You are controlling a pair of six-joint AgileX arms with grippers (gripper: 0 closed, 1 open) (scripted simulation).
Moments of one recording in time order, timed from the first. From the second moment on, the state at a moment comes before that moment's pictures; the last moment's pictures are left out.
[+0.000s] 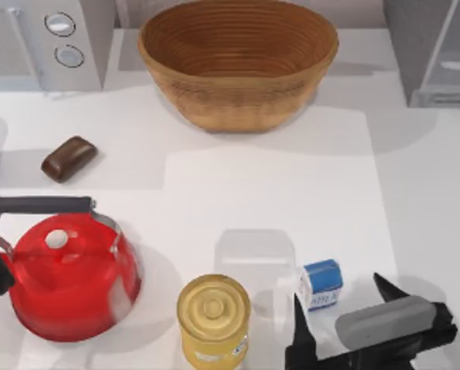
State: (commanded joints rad) left arm 0.00 0.00 0.00 0.00 0.00 0.00; right arm 1.22 1.96 0.14 1.46 0.94 0.30
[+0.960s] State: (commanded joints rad) left arm 0.00 0.00 0.00 0.00 0.00 0.00; right arm 1.07 2.06 0.24 1.52 0.80 0.22
